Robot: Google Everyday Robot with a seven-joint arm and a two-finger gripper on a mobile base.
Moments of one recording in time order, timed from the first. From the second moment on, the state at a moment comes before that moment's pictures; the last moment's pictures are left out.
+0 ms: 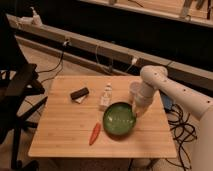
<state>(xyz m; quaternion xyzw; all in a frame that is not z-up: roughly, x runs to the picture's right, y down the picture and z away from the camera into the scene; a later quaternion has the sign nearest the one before) 0.210 0.143 0.813 -0.38 0.28 0.69 0.56</state>
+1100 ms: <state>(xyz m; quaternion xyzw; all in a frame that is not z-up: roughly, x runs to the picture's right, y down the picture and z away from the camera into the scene) 0.372 0.186 0.766 -0.31 0.32 0.79 0.43</state>
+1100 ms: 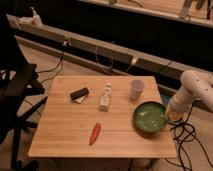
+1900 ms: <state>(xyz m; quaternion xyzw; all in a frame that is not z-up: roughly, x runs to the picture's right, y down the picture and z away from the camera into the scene) 0.316 0.259 0.719 -0.38 0.35 0.72 0.46</state>
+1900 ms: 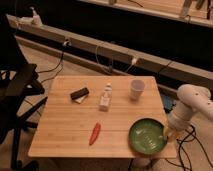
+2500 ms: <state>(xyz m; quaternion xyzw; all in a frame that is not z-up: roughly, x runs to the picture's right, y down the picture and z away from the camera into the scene) 0.219 0.237 0.742 -0.43 0.33 0.63 0.55</state>
